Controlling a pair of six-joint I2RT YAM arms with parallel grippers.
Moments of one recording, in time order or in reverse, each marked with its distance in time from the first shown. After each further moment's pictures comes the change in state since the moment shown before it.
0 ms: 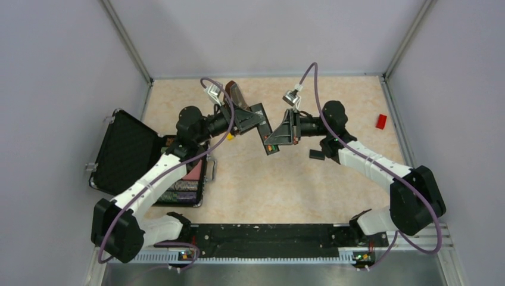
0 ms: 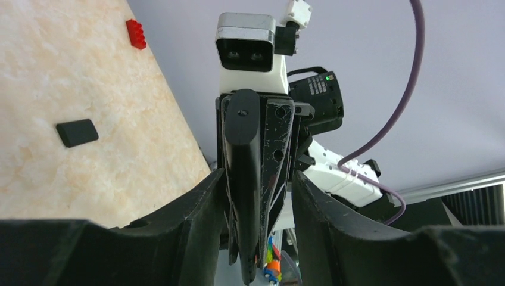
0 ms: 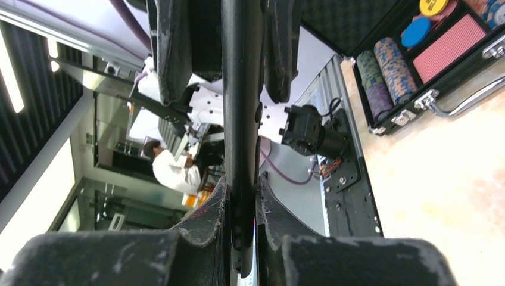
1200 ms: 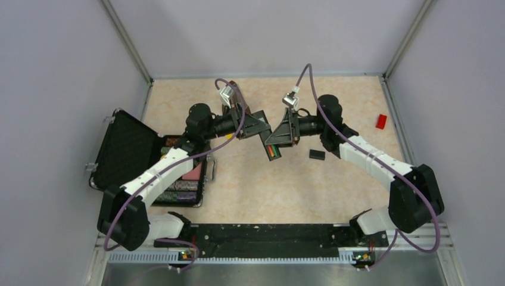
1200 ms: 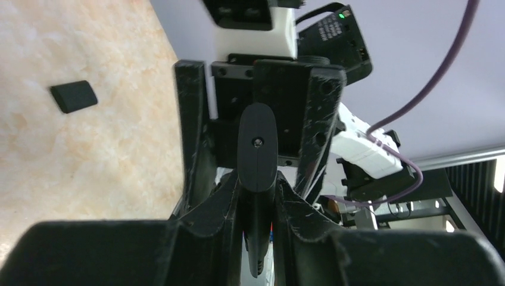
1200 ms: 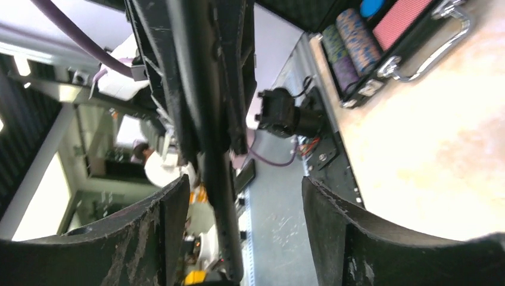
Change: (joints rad) left arm 0.001 0.105 0.022 -0.010 0.154 0.040; right arm -0.024 0.031 0.069 -0.334 -0.052 -0.184
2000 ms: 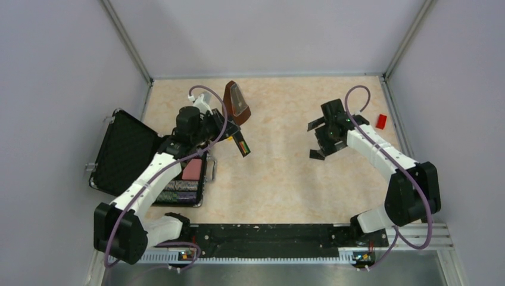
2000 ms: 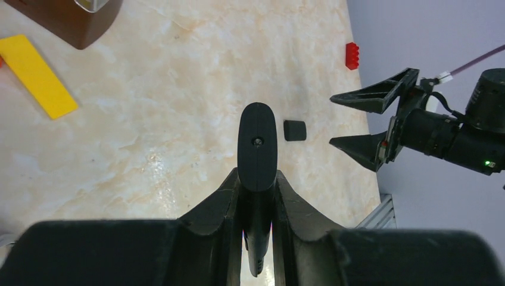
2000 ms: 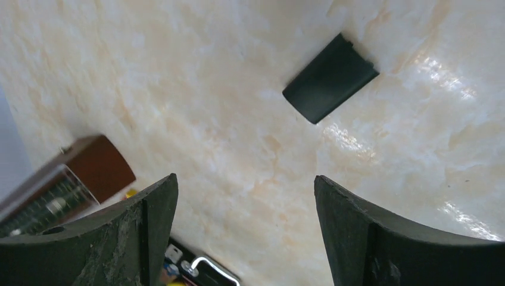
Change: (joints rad) left arm 0.141 -0.116 -0.020 -0.512 -0.418 0.481; right arm -0.151 0.021 0.118 -1.014 1.261 0.372
